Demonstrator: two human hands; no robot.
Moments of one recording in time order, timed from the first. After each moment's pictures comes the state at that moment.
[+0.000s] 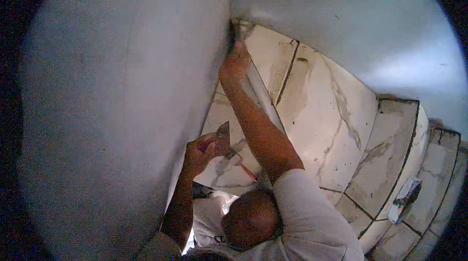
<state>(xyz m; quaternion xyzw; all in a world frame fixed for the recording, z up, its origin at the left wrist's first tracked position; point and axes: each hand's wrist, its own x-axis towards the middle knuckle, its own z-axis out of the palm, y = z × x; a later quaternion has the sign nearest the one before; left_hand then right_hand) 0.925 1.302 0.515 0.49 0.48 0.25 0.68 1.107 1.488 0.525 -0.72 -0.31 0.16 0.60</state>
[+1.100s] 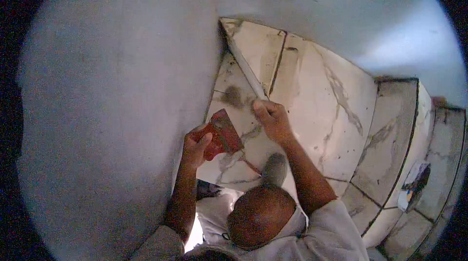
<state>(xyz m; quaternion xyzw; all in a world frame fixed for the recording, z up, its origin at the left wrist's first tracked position) 0.937 1.312 0.549 0.39 0.46 0.30 0.74 1.194 1.290 0.570 -0.66 -0.38 0.48 0.44</state>
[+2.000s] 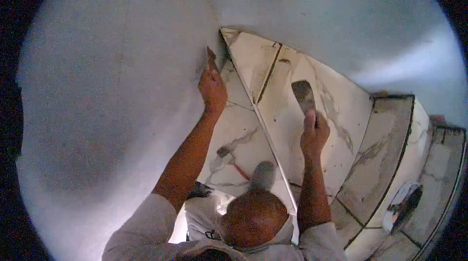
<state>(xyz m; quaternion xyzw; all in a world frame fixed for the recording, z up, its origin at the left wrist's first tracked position) 1.080 1.429 0.533 0.68 0.55 0.44 0.19 1.289 1.240 0.594 -0.78 -0.39 0.14 0.48</state>
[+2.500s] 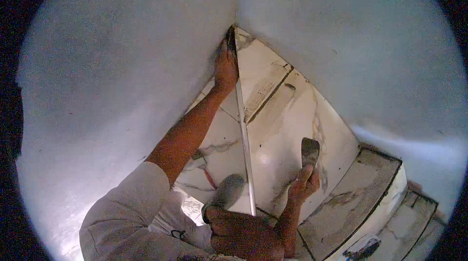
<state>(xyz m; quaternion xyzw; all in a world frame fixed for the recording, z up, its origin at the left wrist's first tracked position) 1.128 1.503 0.482 0.70 0.59 0.39 0.08 1.305 1.206 0.588 -0.80 -0.34 0.13 0.48</state>
